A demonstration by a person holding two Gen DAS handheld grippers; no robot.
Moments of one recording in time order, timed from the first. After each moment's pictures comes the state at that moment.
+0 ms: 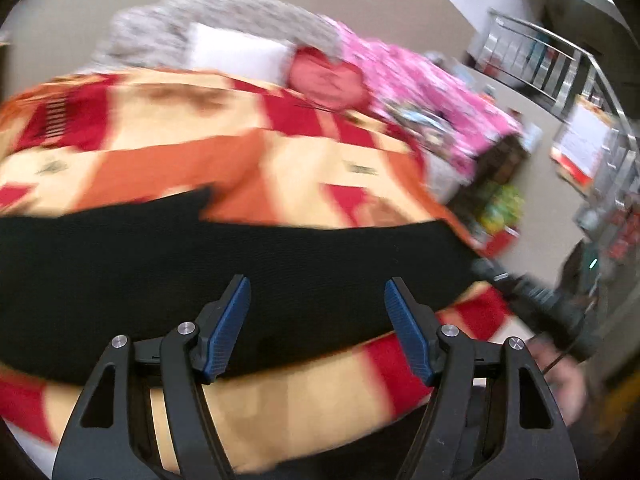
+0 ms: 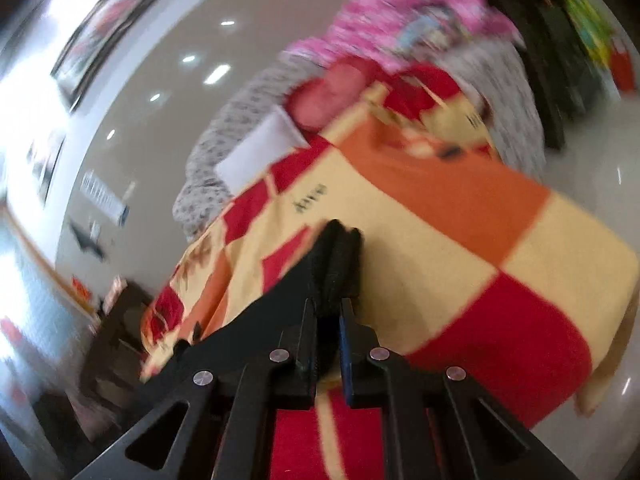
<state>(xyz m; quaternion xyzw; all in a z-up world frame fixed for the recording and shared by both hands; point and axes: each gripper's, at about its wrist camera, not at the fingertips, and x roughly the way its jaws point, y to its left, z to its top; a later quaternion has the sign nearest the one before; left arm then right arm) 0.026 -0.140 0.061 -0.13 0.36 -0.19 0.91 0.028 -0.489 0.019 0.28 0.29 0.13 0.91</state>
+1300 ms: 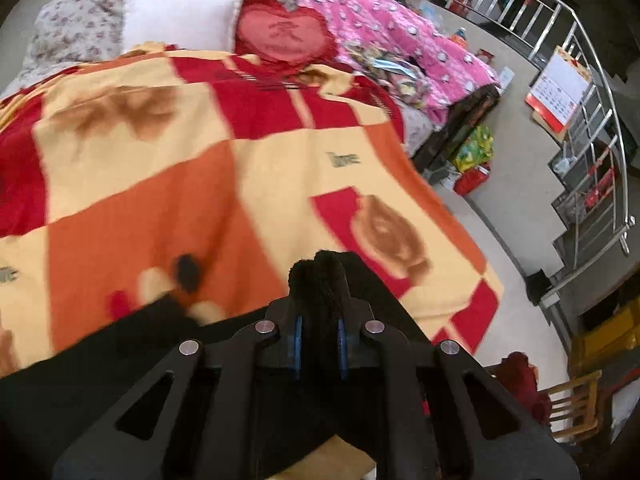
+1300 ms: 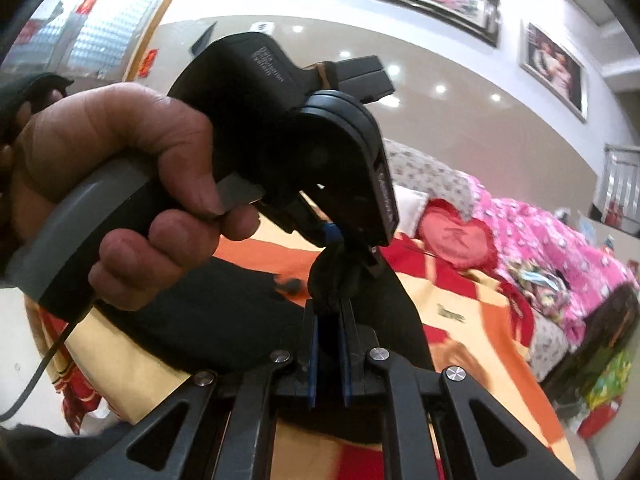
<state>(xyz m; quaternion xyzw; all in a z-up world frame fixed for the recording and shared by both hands) 0.132 -0.101 0.089 -0.07 0.44 -0.26 0.86 -0.041 -0.210 0.050 -0.21 0.14 0.18 0.95</state>
